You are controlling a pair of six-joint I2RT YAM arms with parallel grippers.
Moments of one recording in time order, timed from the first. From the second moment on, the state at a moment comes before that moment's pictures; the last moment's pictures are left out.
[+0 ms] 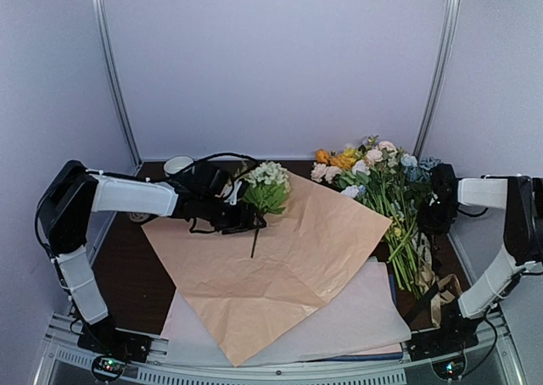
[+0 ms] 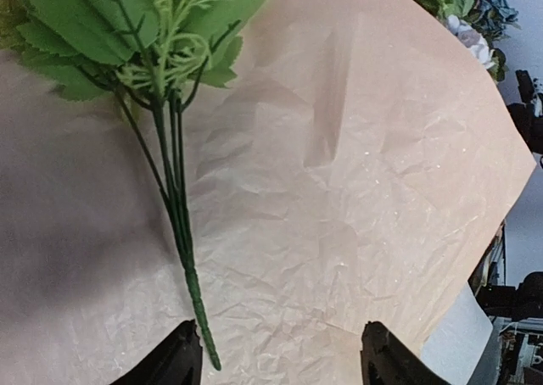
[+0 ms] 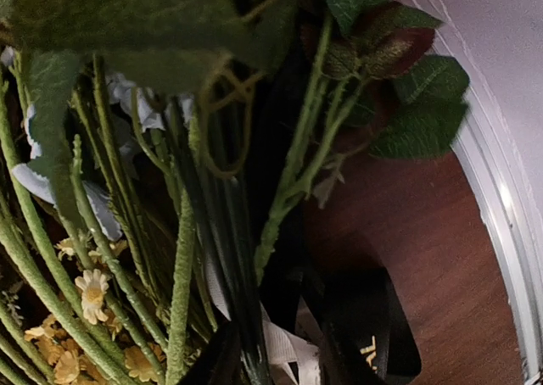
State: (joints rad) left arm -0.68 1.85 1.15 -0.11 0.36 -0.58; right arm -0.08 1.55 0.90 -0.50 0.12 0.45
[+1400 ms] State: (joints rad) left arm -0.73 1.65 1.11 -0.26 0.22 -0.42; right arm -0.11 1.74 1.12 -0.57 0.13 0.31
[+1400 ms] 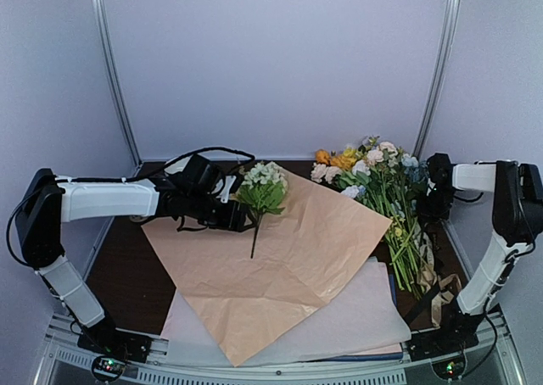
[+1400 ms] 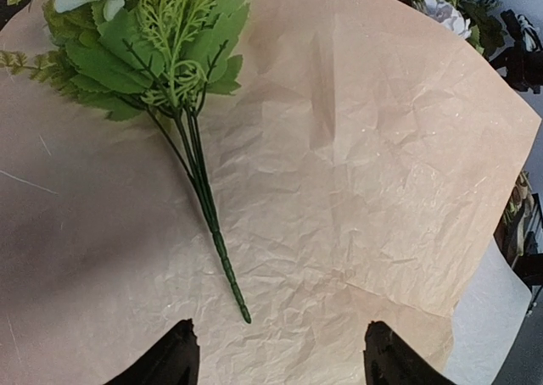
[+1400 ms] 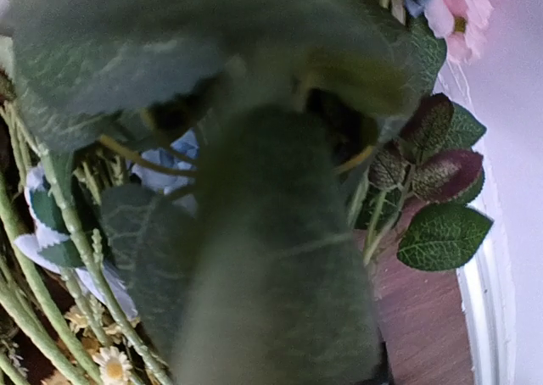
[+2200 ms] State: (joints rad) left arm -0.73 1.61 1.11 -0.26 0.19 -0.36; right arm -0.05 1.01 1.03 -0.28 0.27 0.15
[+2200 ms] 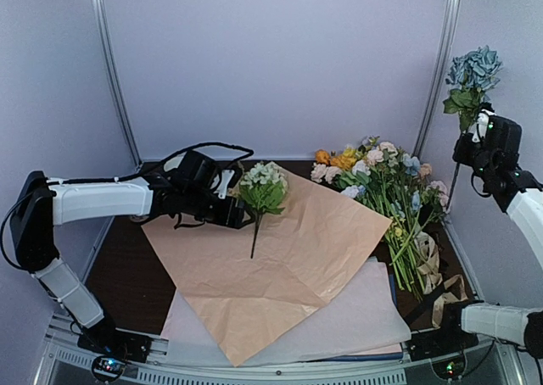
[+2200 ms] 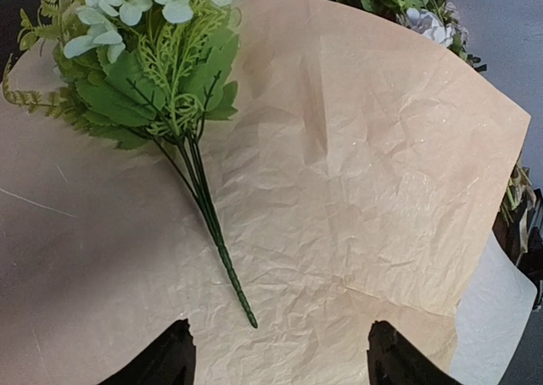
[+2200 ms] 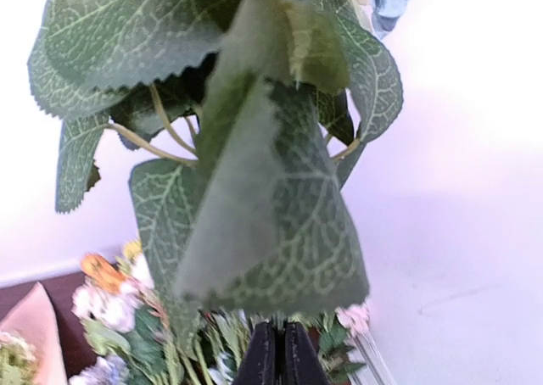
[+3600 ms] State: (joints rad) left arm -0.53 1.69 0.92 -0.25 0.18 -0.33; right arm 0.87 1.96 1.55 -0.30 0.06 0.58
